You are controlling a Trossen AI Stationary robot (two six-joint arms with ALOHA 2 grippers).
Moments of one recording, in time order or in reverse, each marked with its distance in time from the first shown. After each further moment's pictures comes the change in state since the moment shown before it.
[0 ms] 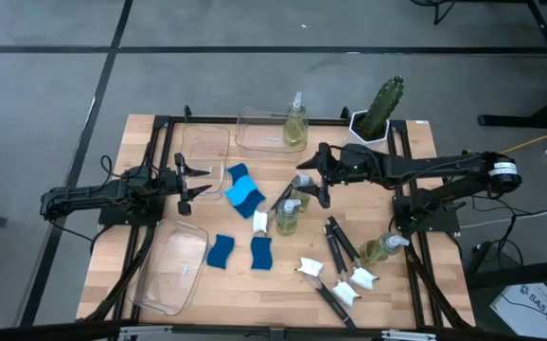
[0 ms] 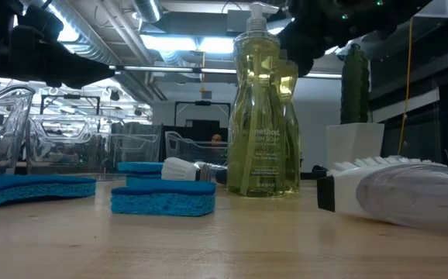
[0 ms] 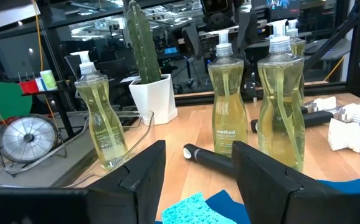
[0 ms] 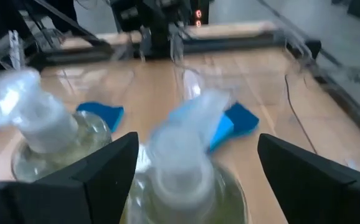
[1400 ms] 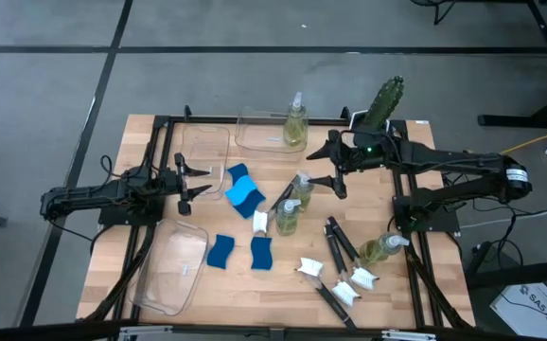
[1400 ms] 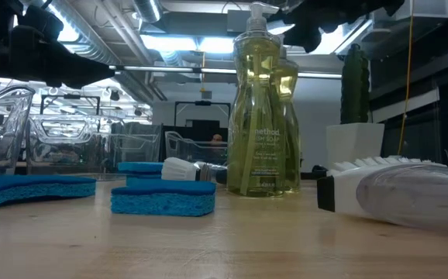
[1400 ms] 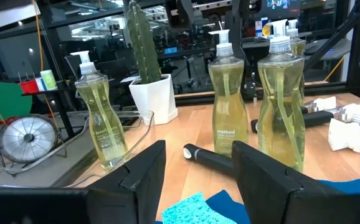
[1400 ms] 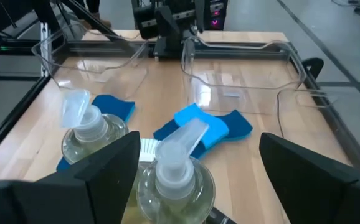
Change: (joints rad) left arm 0.000 0.000 0.000 0.000 0.000 0.000; right arm -0.093 -0.114 0.154 -0.329 -0.143 -0.140
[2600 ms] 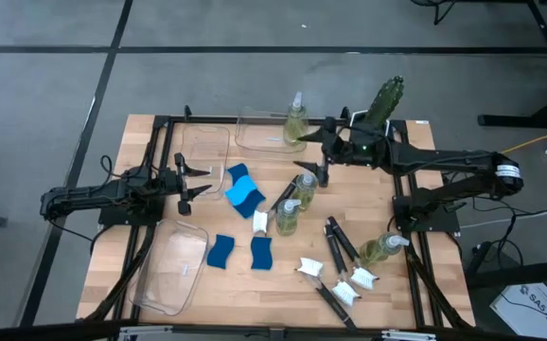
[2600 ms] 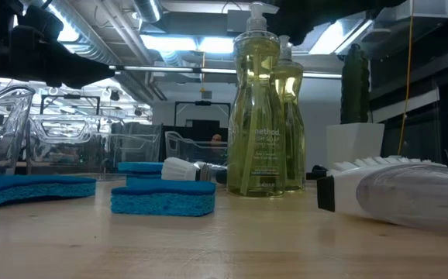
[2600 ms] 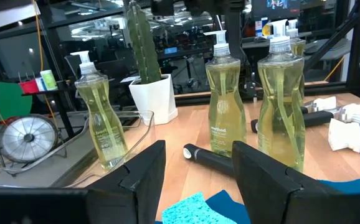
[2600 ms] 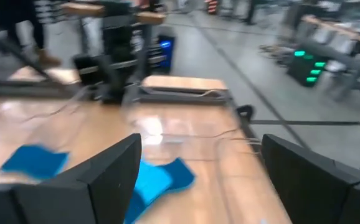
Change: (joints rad) left arm 0.000 0.000 0.000 0.000 0.000 0.000; right arm 0.000 0.082 0.002 0.274 0.183 -0.068
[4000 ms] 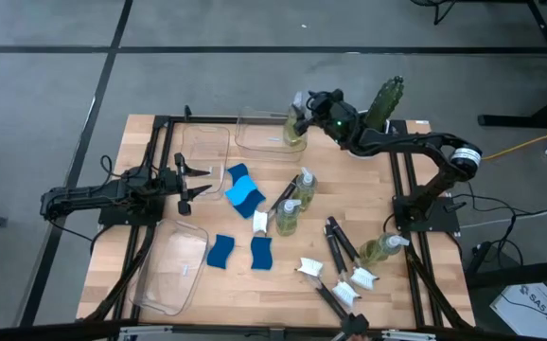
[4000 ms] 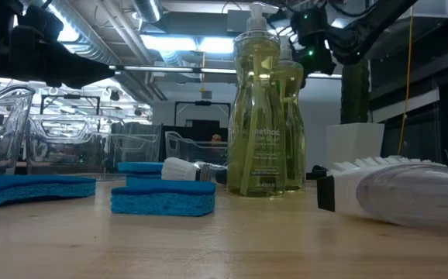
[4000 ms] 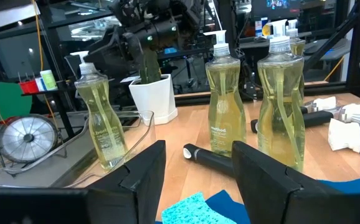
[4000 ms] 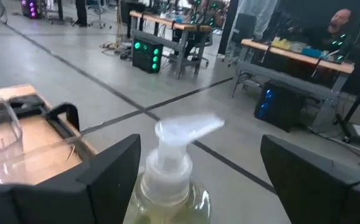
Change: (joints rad) left arm 0.000 0.000 0.000 0.000 0.001 0.000; right arm -0.283 0.374 0.000 0.512 0.437 0.047
